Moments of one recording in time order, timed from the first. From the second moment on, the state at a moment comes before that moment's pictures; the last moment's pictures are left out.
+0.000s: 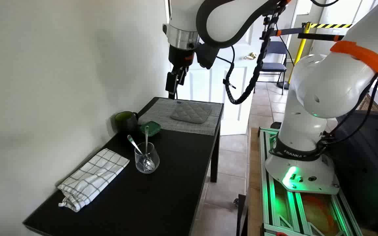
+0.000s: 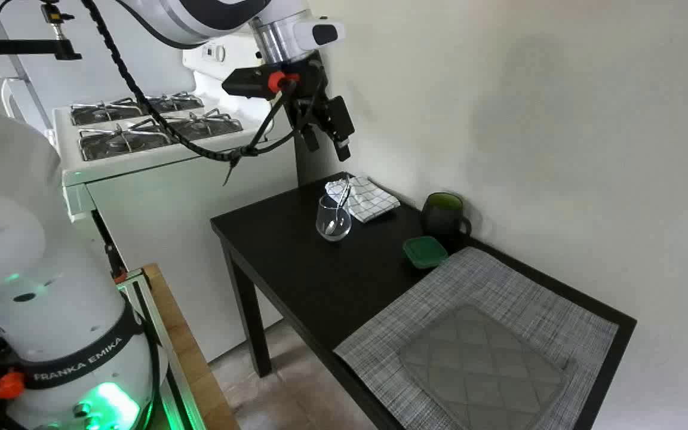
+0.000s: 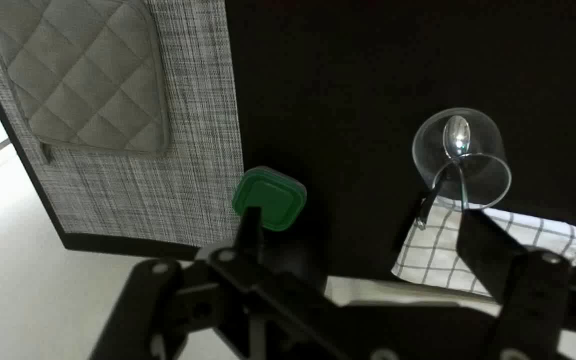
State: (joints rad) arm -0.05 -0.64 0.11 -2.76 -0.14 2.40 0.10
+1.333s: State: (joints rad) arm 0.09 -0.34 0.09 -2.59 -0.10 2.44 -0.12
